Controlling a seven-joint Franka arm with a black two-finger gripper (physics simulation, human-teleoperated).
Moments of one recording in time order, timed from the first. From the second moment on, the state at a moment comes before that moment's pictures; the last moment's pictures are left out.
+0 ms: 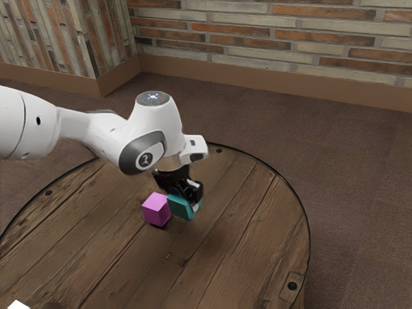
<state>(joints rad) -0.40 0.12 0.20 -2.14 0.06 2.38 -0.18</state>
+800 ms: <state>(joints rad) -0.32 0.12 0.29 -2.13 0.04 2.31 0.01</state>
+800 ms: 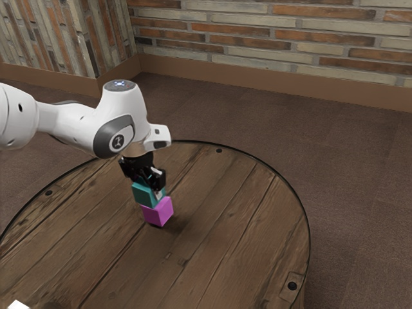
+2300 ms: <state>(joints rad) -0.30 0.23 0.30 -2.04 -0.07 2.28 0.18</state>
